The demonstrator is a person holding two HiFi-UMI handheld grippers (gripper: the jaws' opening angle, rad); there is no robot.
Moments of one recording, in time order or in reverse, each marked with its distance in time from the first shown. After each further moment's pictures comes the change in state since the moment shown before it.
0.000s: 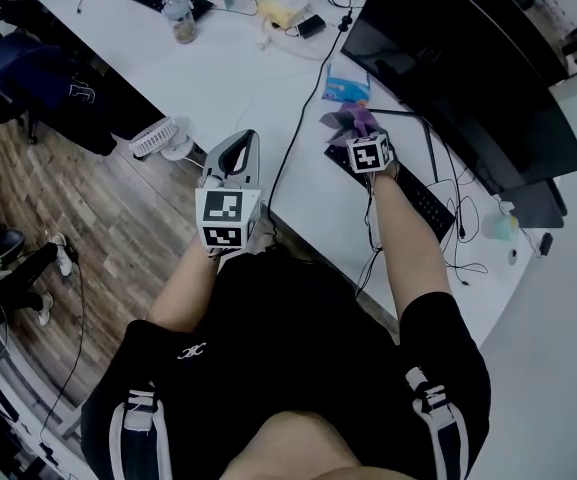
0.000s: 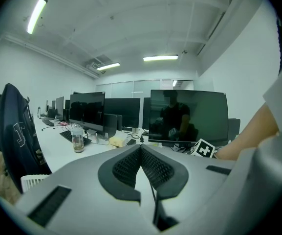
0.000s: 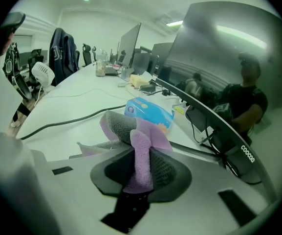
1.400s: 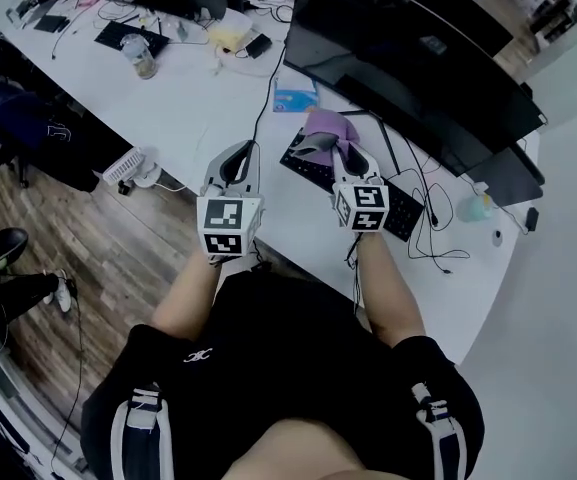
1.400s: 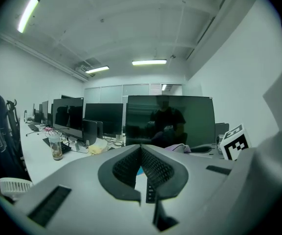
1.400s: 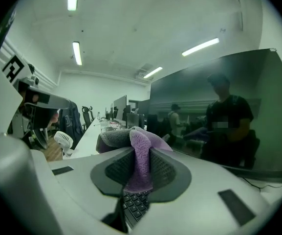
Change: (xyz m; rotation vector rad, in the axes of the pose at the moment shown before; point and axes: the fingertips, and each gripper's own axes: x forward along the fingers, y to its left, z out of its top) left arm 0.017 -0.132 0.040 0.043 -0.052 -0.112; right arm -0.213 -0.045 0.016 0.277 -0.598 0.028
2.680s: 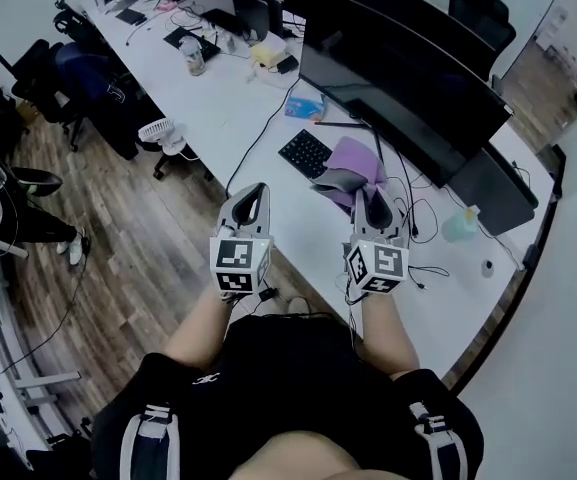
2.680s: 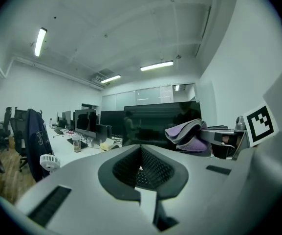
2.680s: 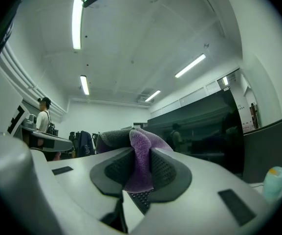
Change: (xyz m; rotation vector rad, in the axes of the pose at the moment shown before) left arm -0.152 -0.227 0.012 -0.011 -0.026 0.250; right arm -0.284 -0.068 0.054 0.100 -0.259 0.099
